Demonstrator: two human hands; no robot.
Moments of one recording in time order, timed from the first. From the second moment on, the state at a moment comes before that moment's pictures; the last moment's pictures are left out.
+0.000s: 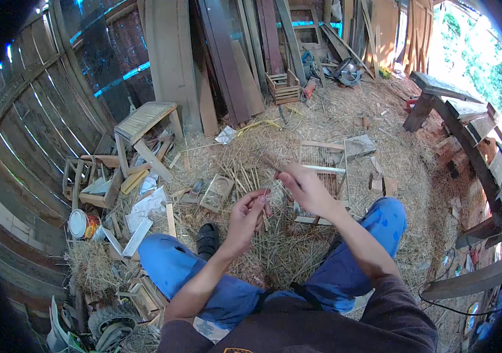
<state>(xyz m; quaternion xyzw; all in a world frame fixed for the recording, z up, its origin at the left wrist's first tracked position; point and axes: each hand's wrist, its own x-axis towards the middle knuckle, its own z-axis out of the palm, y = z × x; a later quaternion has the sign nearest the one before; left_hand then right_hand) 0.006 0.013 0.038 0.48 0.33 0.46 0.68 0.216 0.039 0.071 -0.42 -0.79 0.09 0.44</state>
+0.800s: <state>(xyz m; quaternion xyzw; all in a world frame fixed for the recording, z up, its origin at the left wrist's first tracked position) -0.001 0.008 0.044 0.52 0.33 0.42 0.66 0.220 0.034 0.080 -0.52 -0.69 0.23 0.45</state>
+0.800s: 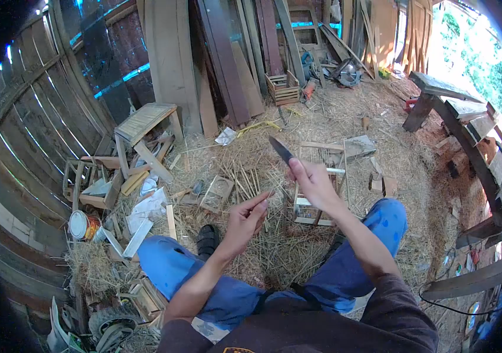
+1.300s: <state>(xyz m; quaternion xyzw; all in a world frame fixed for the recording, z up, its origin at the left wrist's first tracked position) 0.001 0.012 0.038 0.60 0.35 0.44 0.57 0.224 0.039 0.077 -0.51 -0.67 0.22 0.49</state>
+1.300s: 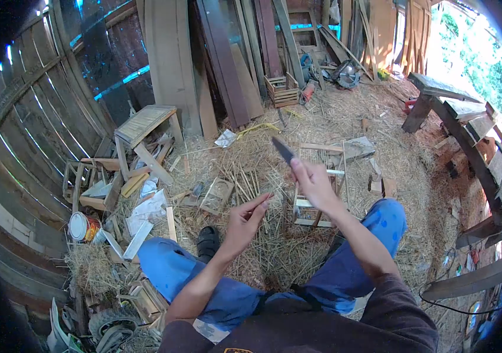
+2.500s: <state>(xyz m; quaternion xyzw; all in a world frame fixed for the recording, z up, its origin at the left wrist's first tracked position) 0.000 0.016 0.038 0.59 0.39 0.43 0.56 0.201 0.038 0.068 -0.52 -0.72 0.16 0.43</state>
